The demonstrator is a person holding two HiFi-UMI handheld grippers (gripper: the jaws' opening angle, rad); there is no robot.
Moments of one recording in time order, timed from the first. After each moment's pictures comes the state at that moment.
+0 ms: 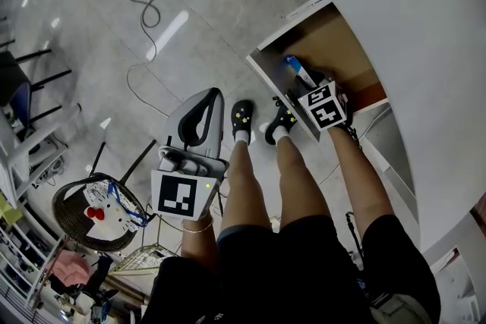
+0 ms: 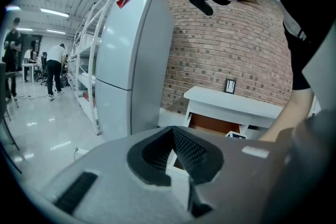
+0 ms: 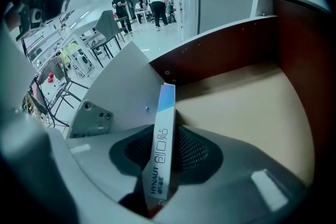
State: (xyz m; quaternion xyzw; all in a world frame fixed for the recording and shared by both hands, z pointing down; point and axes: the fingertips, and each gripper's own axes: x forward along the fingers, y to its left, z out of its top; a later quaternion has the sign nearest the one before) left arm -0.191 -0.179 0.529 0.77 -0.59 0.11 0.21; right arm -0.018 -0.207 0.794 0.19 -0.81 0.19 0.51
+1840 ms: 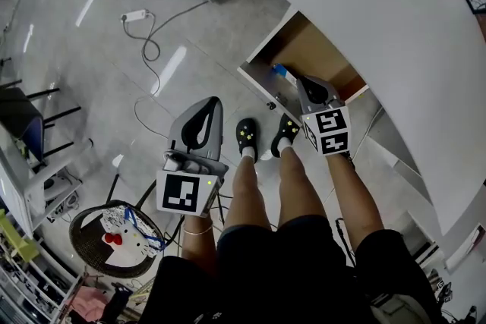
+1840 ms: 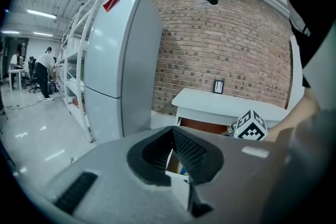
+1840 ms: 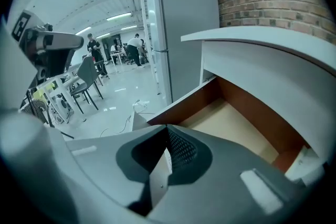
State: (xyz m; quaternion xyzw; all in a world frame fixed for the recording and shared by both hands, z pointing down) left arm -0.174 -0.170 0.486 0.80 -0.55 0.12 0.18; right arm -0.012 -0.219 0.645 0.38 -0.85 0.20 0.32
